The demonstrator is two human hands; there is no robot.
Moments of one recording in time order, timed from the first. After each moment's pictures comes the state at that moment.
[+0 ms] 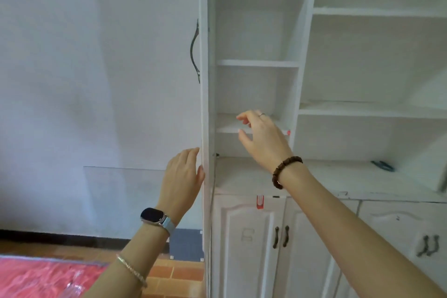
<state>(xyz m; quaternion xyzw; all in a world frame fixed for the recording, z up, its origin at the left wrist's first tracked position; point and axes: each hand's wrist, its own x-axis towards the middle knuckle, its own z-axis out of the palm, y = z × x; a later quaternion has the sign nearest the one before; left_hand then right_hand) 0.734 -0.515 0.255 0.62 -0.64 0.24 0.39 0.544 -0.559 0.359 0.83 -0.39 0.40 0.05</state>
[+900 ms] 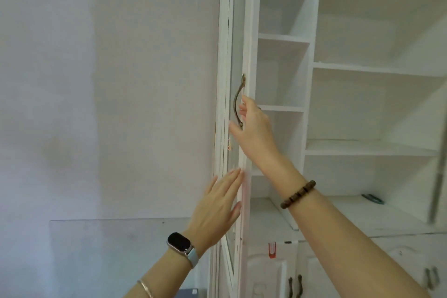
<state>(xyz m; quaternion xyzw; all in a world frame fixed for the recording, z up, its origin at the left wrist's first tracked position) 0.812 -0.564 0.297 0.45 -0.78 0.27 0.35 0.701 -0.567 0.457 0.75 -0.37 0.55 -0.02</state>
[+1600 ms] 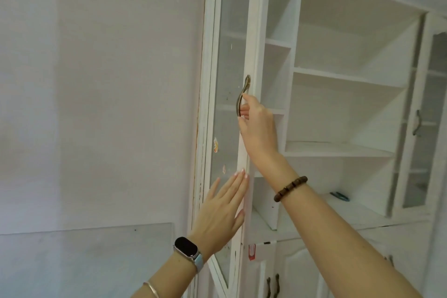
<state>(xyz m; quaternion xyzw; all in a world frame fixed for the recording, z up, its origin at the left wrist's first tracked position) 0.789 -0.596 0.286 0.42 -0.80 0.28 0.33 0.691 -0.593 0.465 0.68 -0.42 0.58 0.16</state>
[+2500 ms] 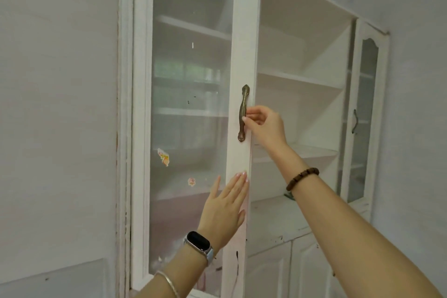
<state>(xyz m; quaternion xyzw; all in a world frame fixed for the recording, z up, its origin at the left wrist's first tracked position) 0.617 -0.744 0.301 0.36 -0.83 0.31 0.29 0.489 -0.737 0.480 0.61 -0.44 0.65 -0.02</state>
